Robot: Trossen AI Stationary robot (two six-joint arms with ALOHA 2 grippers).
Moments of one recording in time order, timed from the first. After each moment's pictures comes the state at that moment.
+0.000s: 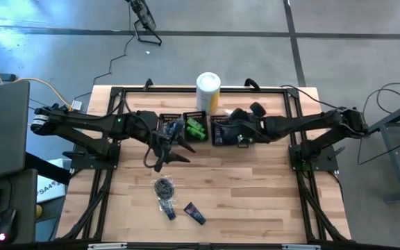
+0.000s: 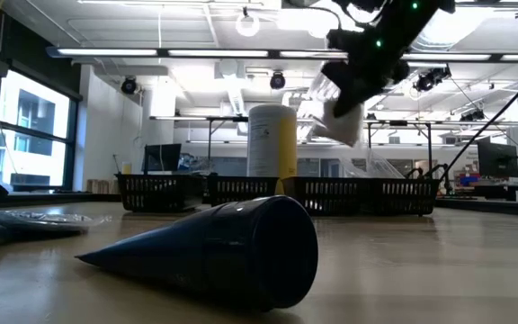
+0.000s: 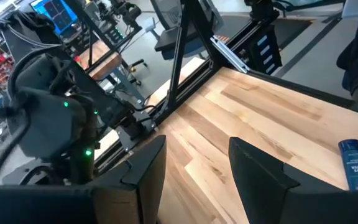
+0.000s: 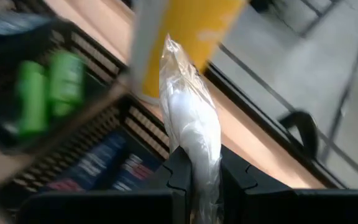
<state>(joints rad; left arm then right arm) -0.08 1.20 1.10 -0.15 0.25 0.65 -0.04 1.42 0.99 -0.53 0.77 0.44</state>
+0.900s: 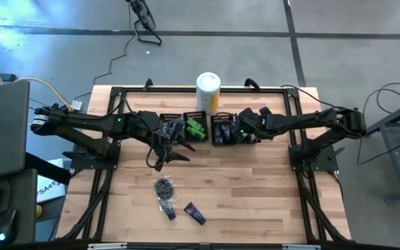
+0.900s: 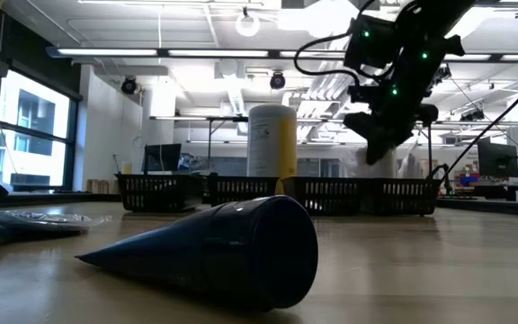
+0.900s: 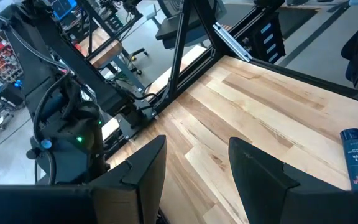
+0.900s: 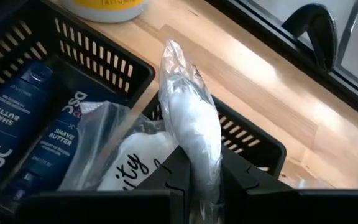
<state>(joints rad) -0.08 1.20 1.10 -0.18 0.22 0.65 -0.18 1.43 0.81 -0.54 0.62 0.63</state>
